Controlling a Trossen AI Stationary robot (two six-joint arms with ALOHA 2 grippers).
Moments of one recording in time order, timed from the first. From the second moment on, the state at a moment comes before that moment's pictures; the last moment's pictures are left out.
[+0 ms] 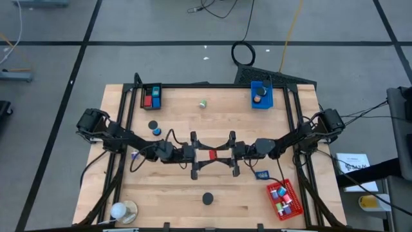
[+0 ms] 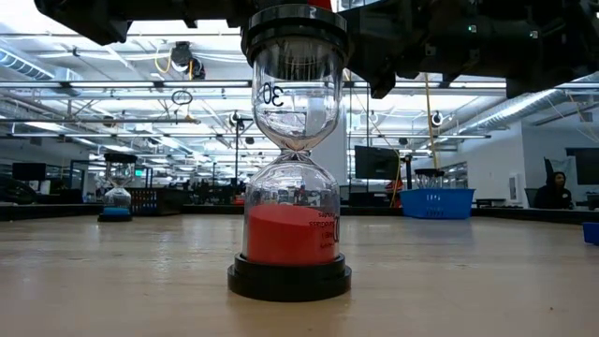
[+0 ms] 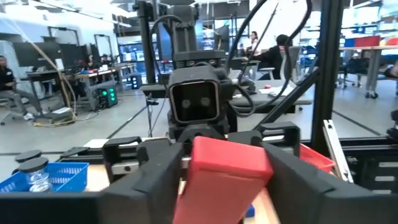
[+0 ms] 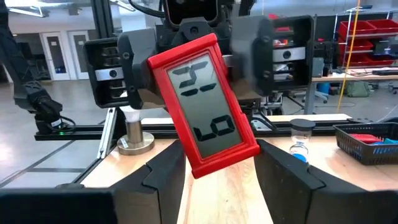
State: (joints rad) left arm -0.30 1.67 0.77 1.02 -0.31 0.10; right arm 0.26 1.67 0.54 1.24 0.16 0.05
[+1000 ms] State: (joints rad) left arm -0.28 1.37 0.77 0.66 -0.59 0.18; right arm 0.26 1.67 0.54 1.10 0.27 0.01
